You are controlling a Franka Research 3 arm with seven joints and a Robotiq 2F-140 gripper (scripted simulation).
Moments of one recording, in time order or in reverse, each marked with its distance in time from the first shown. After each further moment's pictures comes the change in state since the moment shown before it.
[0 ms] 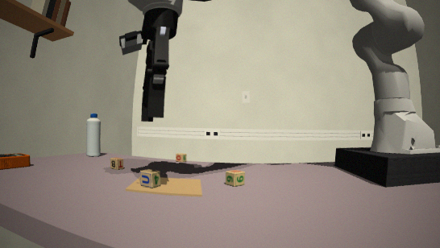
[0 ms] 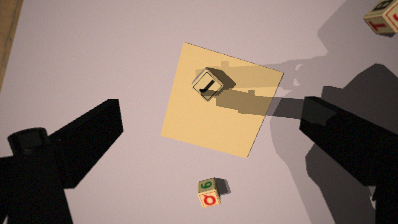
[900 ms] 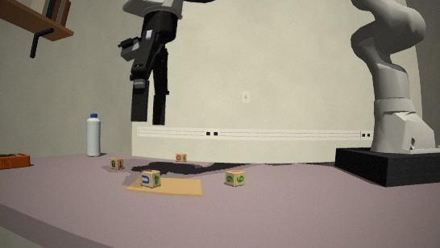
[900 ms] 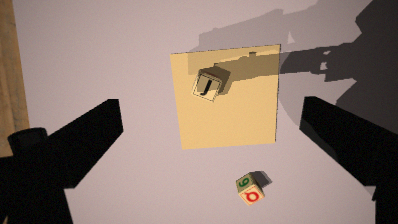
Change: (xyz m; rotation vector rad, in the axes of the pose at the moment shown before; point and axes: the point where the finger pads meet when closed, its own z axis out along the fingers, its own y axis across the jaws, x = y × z) arm 0.000 0.001 0.007 -0.001 0.001 0.368
